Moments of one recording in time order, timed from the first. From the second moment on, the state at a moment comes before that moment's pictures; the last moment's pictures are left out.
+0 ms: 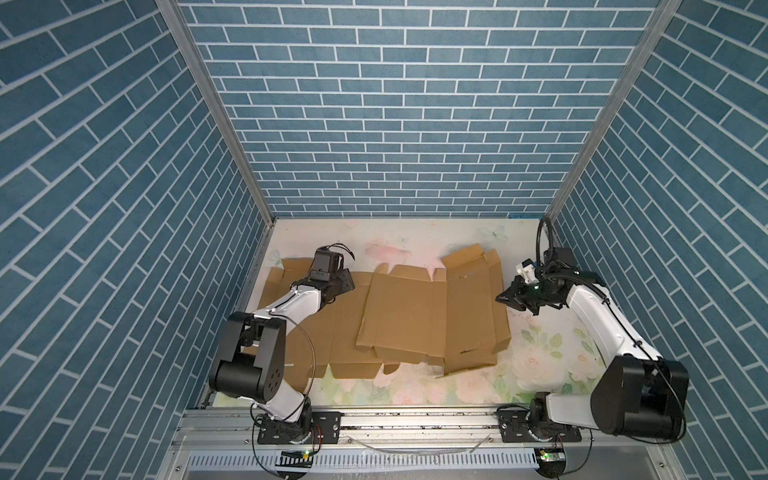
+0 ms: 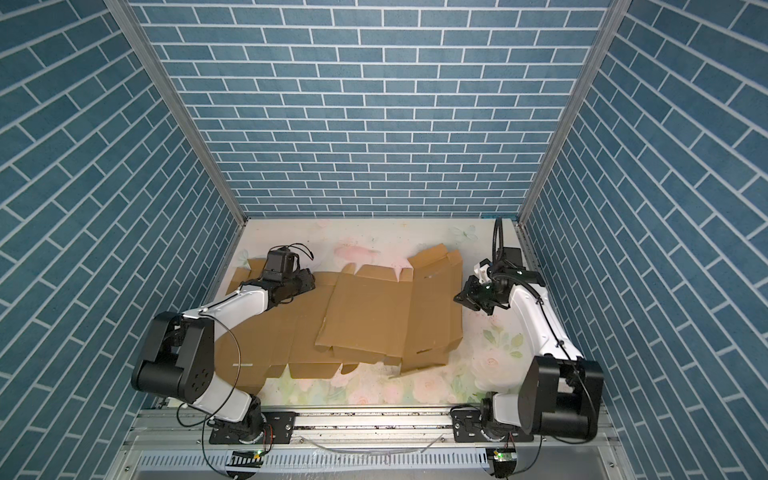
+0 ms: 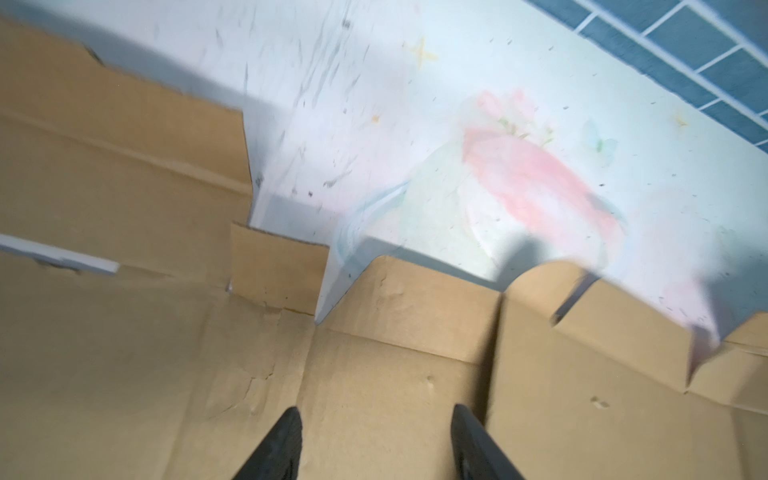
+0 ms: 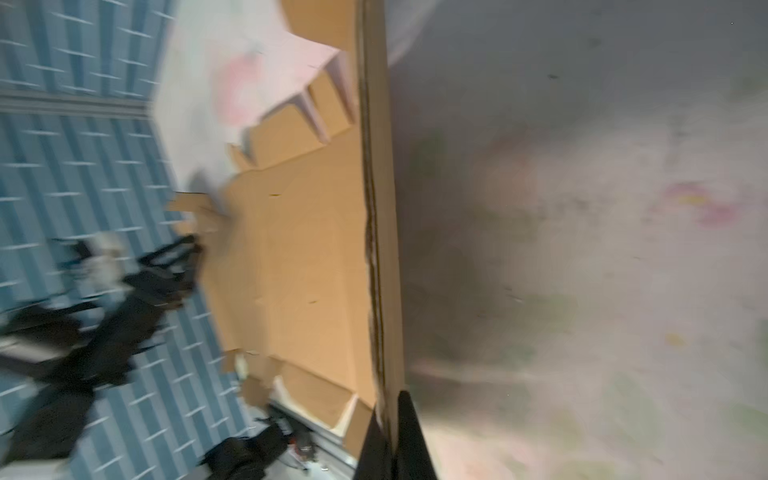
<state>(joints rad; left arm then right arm) -0.20 1.54 0.88 -0.18 -0.01 -0.50 0.01 1.38 1.06 -0.97 -0.55 0.34</state>
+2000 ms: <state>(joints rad) -0.39 1.40 1.10 -0.33 0.23 -0.21 0.43 1.51 1.15 -0.54 0.19 -0.45</state>
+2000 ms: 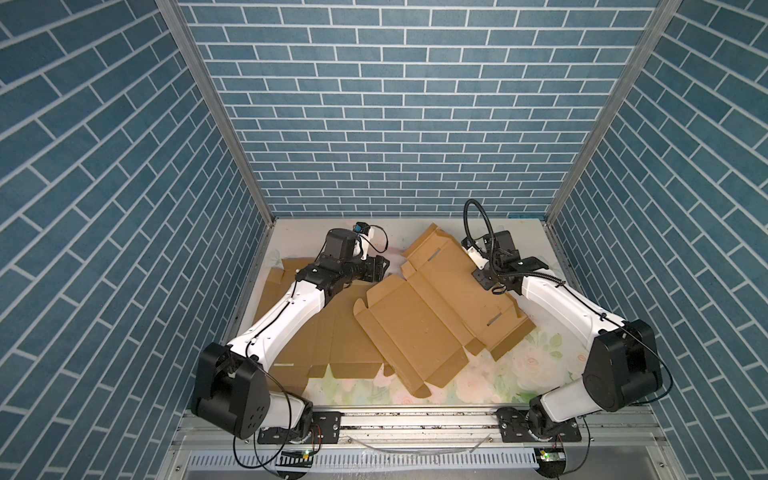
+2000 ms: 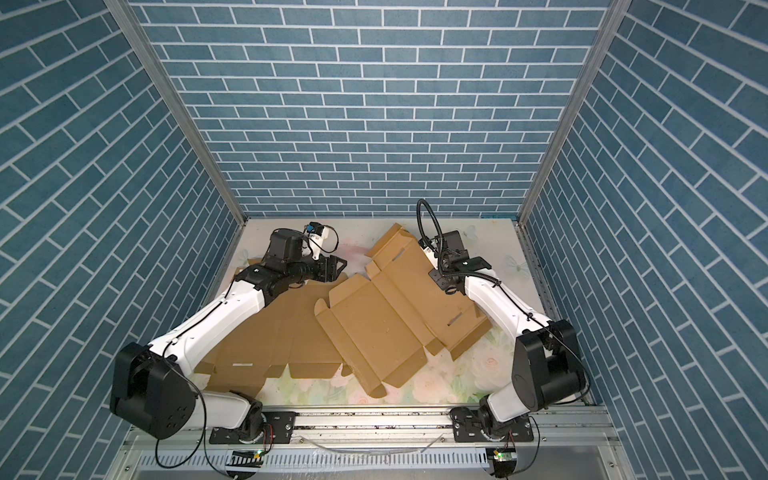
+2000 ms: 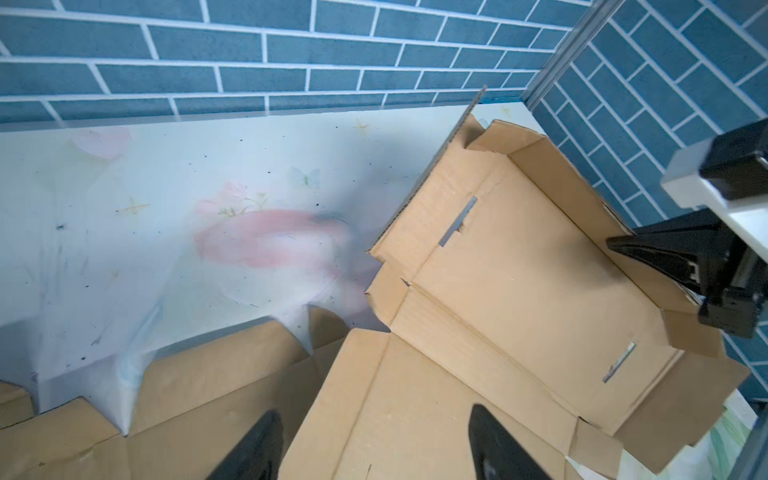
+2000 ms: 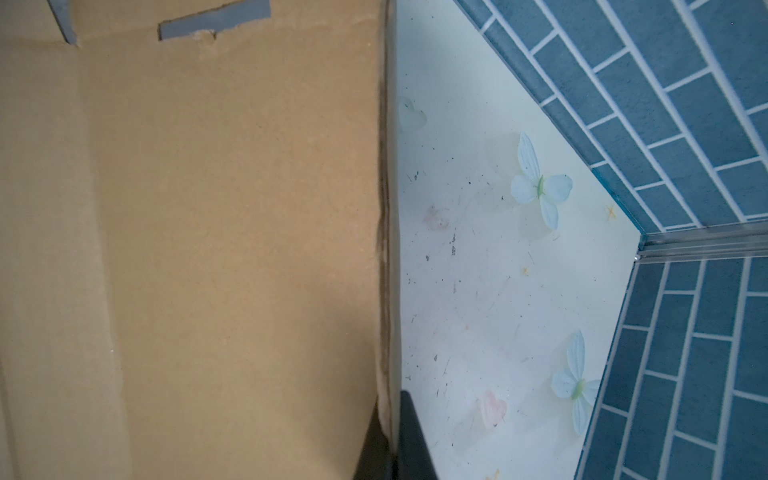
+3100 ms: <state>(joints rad) -0.21 1.89 1.47 -0.19 0.38 -0.17 0.49 1.44 1.08 -0.53 0.13 -0.47</state>
